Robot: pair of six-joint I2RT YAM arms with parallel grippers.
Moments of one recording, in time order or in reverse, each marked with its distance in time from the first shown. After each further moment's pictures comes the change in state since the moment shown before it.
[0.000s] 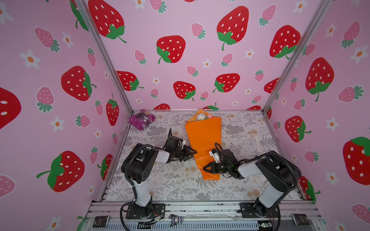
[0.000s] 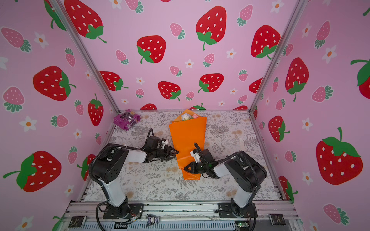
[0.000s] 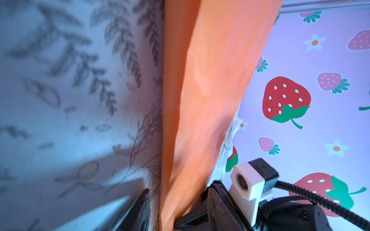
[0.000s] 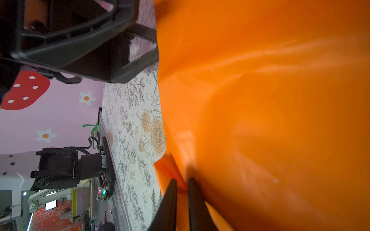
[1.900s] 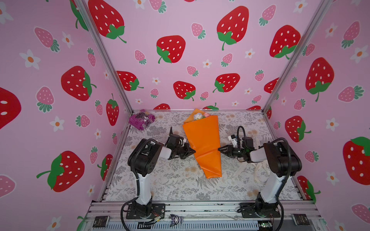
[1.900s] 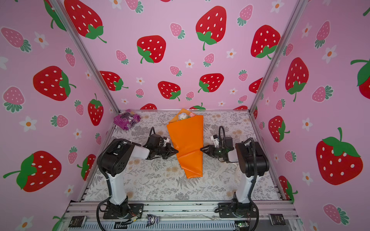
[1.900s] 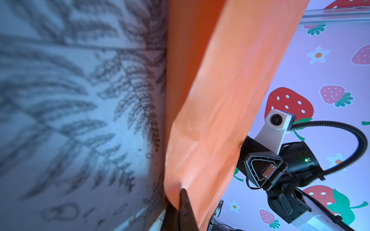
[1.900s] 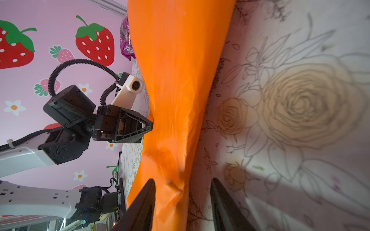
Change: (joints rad) left arm 0.039 0.154 0.125 0.018 0.017 -0.002; right arm -0.521 0.167 0.190 -0.045 -0.351 -0.180
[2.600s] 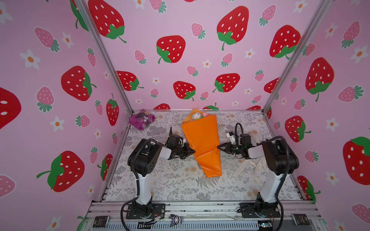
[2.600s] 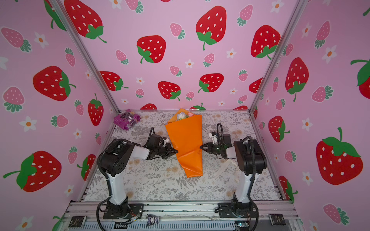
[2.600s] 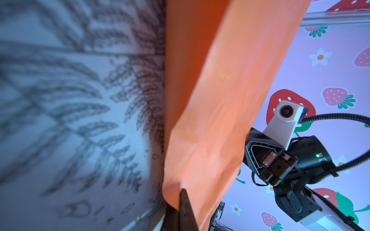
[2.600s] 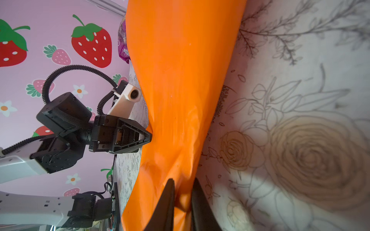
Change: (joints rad) left arm 0.001 -0.001 -0.003 -0.002 -0.013 0.003; right arm 0.000 0.035 0.090 -0.051 0.036 -0.015
